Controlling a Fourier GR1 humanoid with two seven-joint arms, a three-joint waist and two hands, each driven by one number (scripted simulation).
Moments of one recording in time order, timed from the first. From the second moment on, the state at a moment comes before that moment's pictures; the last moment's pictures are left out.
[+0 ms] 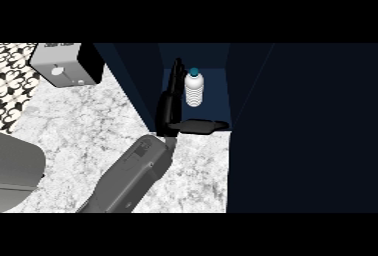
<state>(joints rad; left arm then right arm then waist) -0.68 0.00 -0.48 -0.89 0.60 0.50 -0.57 0.73 -0.36 -0.42 -2.33 -0.85 0.52 -0.05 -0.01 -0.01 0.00</state>
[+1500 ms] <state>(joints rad) 0.09 0.49 -0.63 -1.76 0.58 0.36 -0.54 0.77 -0.41 -0.28 -2.35 -0.84 0.77 0.02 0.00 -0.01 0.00</state>
